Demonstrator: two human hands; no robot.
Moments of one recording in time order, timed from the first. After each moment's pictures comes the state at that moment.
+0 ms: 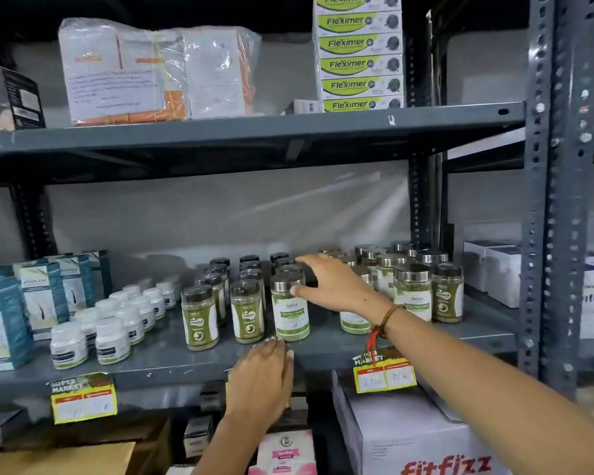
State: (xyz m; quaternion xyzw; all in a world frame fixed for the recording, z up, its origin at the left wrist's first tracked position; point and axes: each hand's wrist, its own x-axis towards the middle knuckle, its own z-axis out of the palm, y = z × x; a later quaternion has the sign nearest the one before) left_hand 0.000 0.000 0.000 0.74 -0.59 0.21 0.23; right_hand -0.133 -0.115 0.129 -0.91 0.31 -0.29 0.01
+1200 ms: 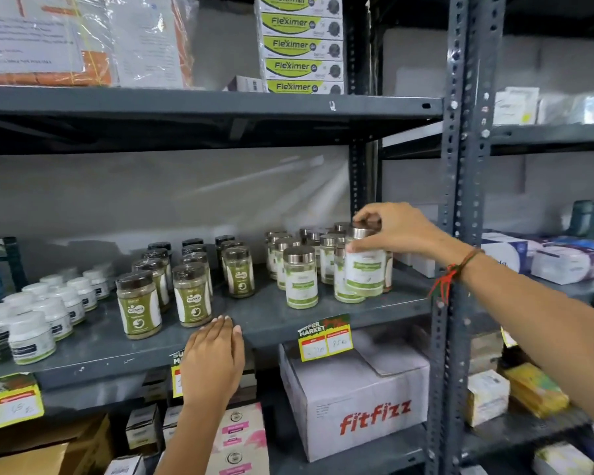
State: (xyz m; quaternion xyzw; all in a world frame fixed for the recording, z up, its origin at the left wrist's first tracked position) left_hand -0.012 -0.004 -0.015 0.73 -0.56 0.23 0.31; right_hand -0.313 -0.108 0.183 -0.83 0.45 -0.32 0.01
